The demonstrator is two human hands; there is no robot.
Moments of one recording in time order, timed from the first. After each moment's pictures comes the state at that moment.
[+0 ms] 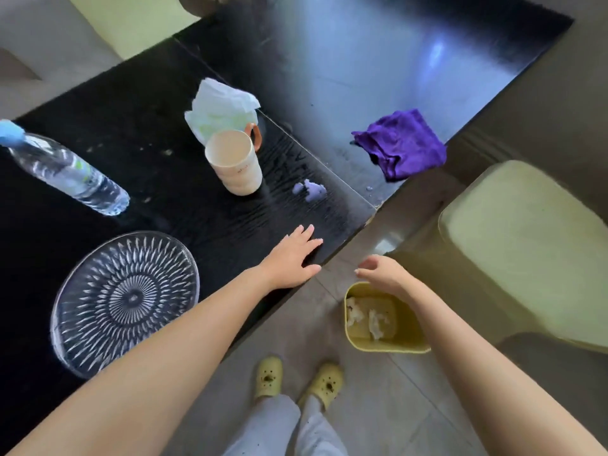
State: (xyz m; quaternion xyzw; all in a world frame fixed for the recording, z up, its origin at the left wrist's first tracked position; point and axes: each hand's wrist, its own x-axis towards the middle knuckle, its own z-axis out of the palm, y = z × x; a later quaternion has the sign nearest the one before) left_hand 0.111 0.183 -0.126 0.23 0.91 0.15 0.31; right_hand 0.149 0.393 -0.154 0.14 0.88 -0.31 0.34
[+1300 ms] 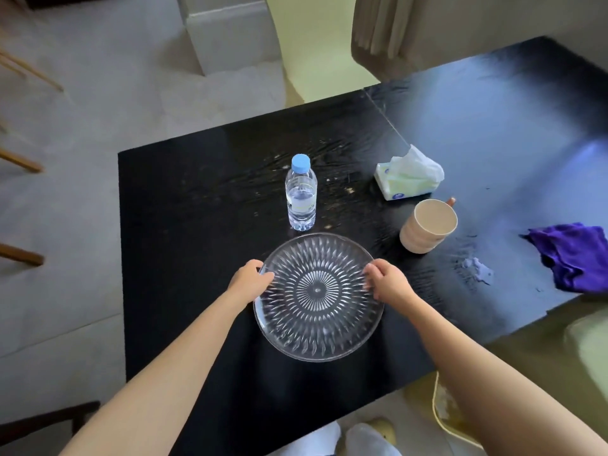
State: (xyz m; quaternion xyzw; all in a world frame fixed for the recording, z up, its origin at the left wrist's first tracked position) left_hand 0.130 -0.187 -0.097 -0.34 0.82 0.39 0.25; right_hand 0.072 0.085 -0.101 0.07 0.86 -0.44 0.26
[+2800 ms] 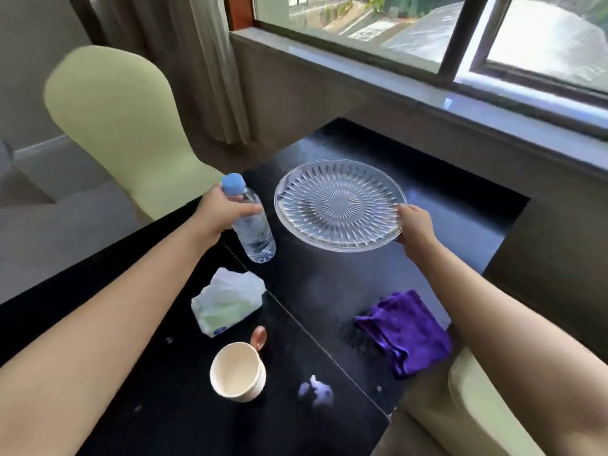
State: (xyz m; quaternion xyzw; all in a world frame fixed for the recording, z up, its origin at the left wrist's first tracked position) left_hand -0.257 0.133 0.091 -0.08 0.81 0.58 0.07; right_hand -0.220 0.450 0.045 0.30 0.67 -0.68 -0.07
